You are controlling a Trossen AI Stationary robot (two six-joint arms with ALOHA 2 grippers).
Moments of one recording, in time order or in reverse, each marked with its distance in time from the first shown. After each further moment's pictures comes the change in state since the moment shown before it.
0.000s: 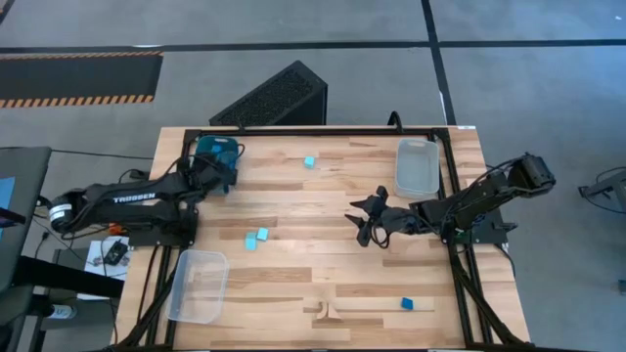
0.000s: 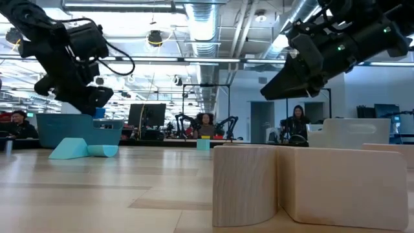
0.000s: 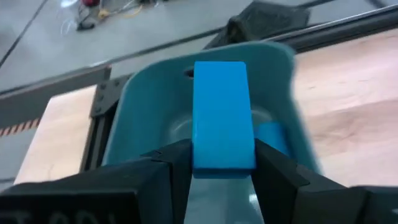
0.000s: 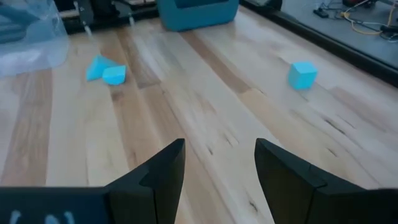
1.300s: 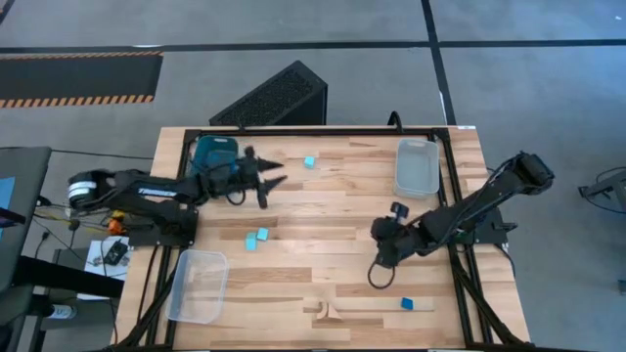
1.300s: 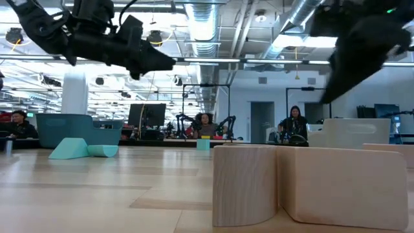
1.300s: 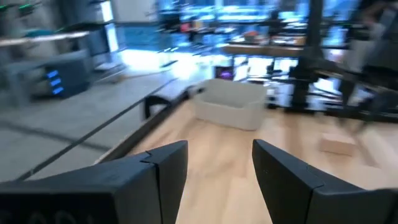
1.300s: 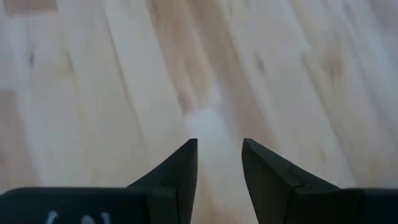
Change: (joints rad) left arm -0.156 0.301 0.000 1.227 0.851 0.639; right arm 0.252 0.001 0.376 -1.111 -0.101 0.355
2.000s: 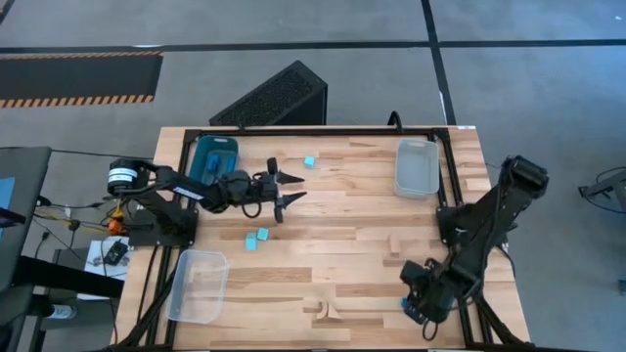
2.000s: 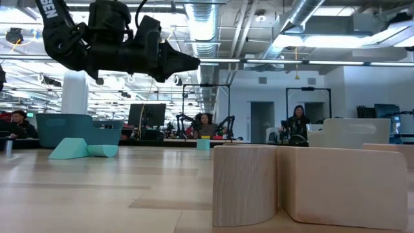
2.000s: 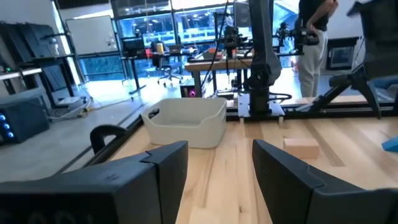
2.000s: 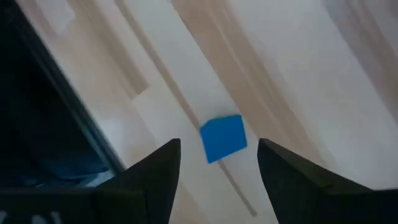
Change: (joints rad) left arm -0.125 0.354 0.084 0.358 0.020 0.087; right arm 0.461 0.083 0.049 0.023 -0.365 0.832
